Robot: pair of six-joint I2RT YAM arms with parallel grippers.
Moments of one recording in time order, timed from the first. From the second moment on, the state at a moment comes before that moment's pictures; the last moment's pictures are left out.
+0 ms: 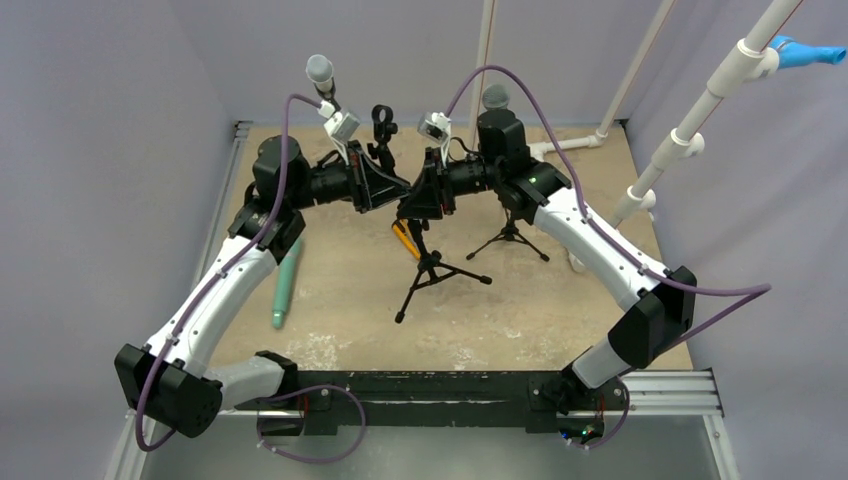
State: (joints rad) left arm -0.39 1.18 1.18 -0.01 0.82 -0.46; right arm 0.61 1.55 1.53 -0.33 -0.97 0.11
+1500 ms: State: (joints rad) left arm -0.37 1.16 1.16 -0.03 0.93 -0.44; right arm 0.57 1.61 1.82 -0.40 -0.79 0.29
